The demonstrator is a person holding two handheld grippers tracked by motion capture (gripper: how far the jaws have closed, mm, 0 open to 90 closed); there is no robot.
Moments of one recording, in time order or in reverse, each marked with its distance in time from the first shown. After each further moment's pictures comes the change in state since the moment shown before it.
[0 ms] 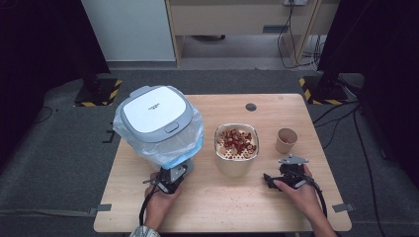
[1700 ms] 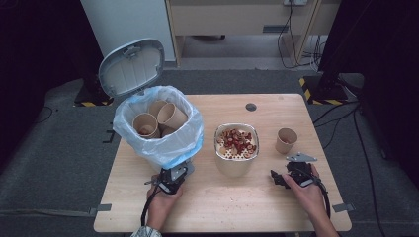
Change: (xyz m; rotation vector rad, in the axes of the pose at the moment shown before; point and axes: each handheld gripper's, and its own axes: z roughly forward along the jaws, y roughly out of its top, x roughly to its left) left arm -0.002 -0.008 0.010 0.041 -0.009 -0.078; right arm -0.016 0.002 -0.015 -0.005 -0.058 0.049
